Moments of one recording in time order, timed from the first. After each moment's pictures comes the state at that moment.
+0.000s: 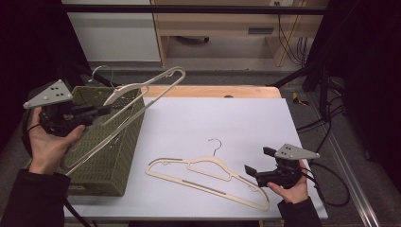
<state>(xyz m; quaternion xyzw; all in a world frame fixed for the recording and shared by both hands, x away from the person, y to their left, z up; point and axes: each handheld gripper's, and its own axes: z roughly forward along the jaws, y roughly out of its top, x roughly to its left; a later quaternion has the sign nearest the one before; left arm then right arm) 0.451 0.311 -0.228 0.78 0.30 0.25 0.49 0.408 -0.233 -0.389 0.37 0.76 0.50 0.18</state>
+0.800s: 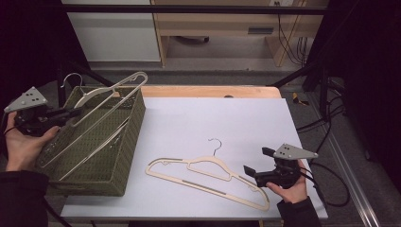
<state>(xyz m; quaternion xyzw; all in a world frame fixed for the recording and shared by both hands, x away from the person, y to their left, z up) 0.475 0.396 -0.275 0.78 0.35 0.29 0.44 0.408 -0.232 -0.391 0.37 0.77 0.49 0.18</state>
